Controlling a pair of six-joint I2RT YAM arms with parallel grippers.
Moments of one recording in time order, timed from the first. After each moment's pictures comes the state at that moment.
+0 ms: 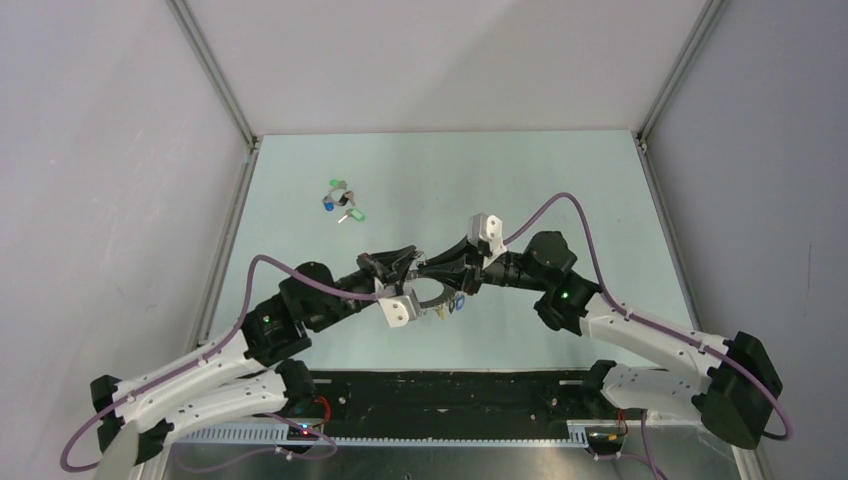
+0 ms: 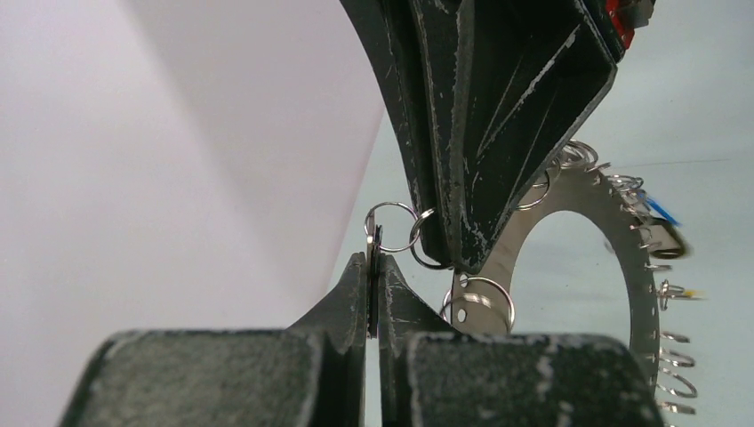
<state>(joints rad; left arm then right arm) -1.03 0.71 0.73 -0.08 -0.02 0.87 0.88 1.09 0.73 0.53 -0.59 0.03</state>
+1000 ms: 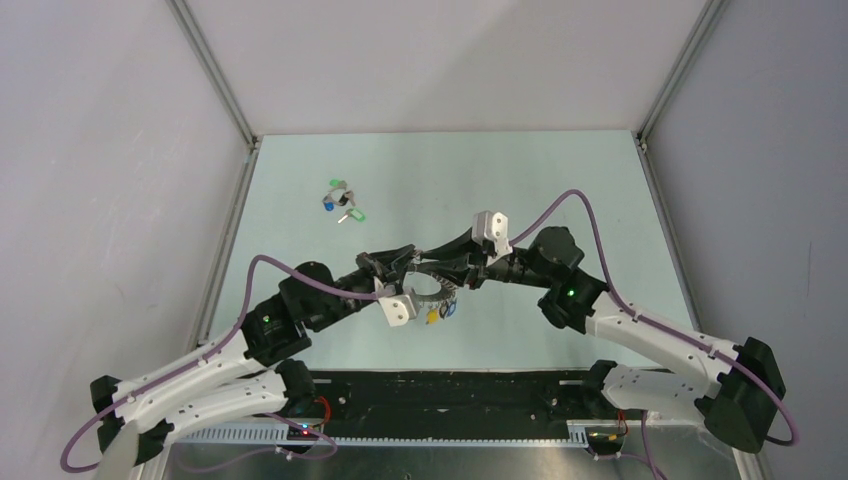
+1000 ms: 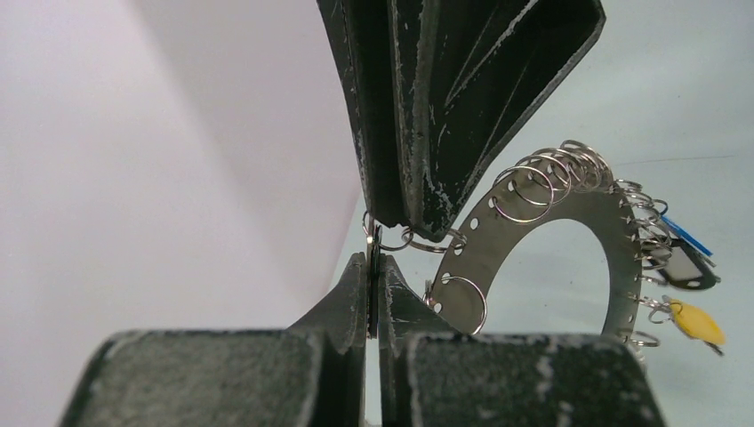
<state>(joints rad) -1.03 0.70 0.73 -0.08 -0.02 0.87 0.88 1.06 0.78 0.48 -0.58 -0.05</state>
